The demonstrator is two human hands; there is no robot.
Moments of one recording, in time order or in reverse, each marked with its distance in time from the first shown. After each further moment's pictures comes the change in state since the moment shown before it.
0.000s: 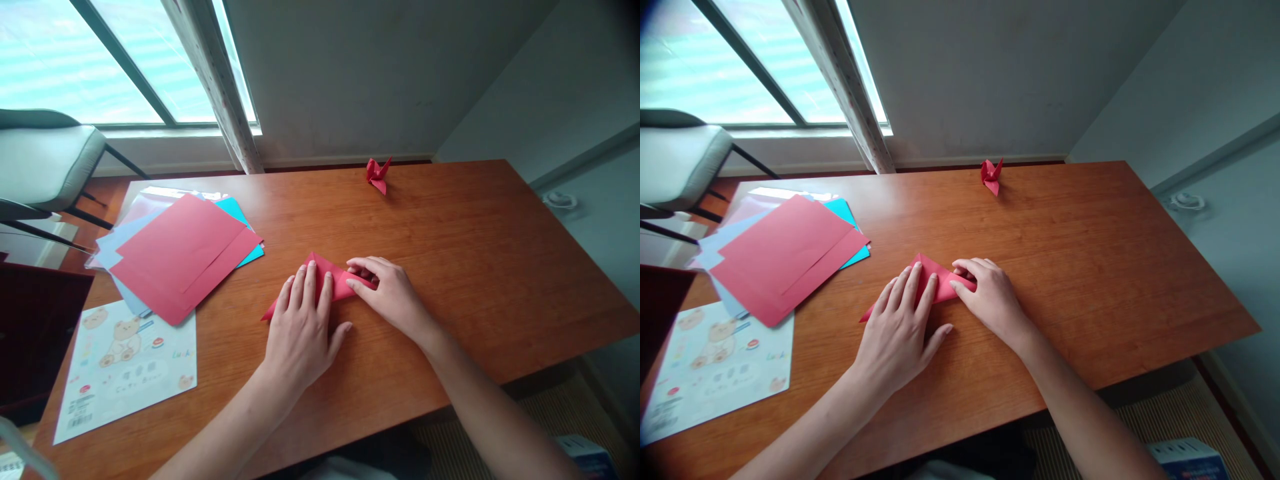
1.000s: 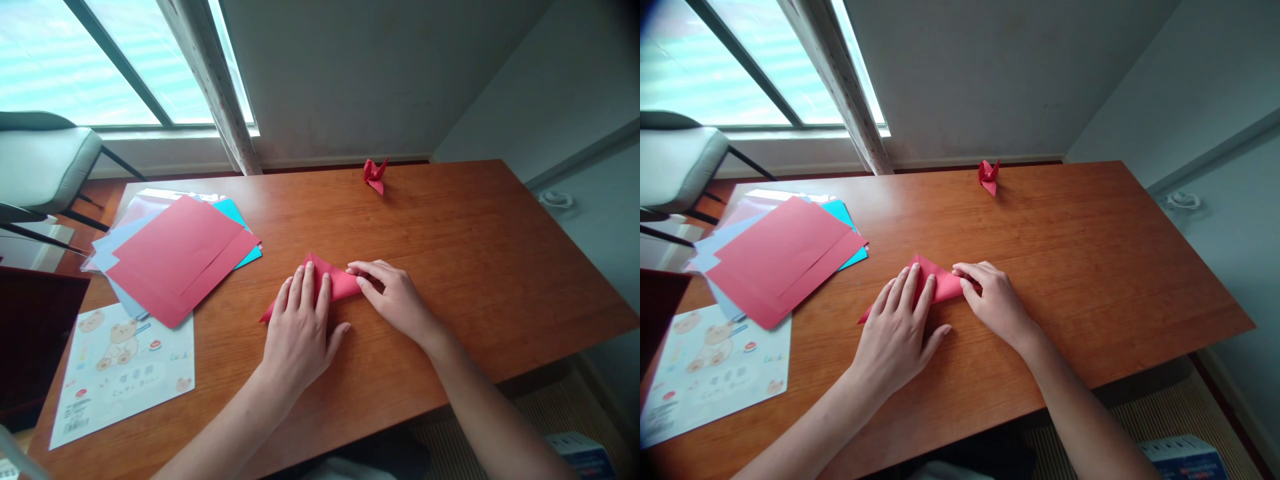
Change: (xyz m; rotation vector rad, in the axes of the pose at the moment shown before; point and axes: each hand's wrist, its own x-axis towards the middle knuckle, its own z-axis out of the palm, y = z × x) left_hand 0.001 0.000 -0.001 0.026 -0.021 0.007; right_hand -0.008 0.001 -0.009 0.060 0.010 -0.066
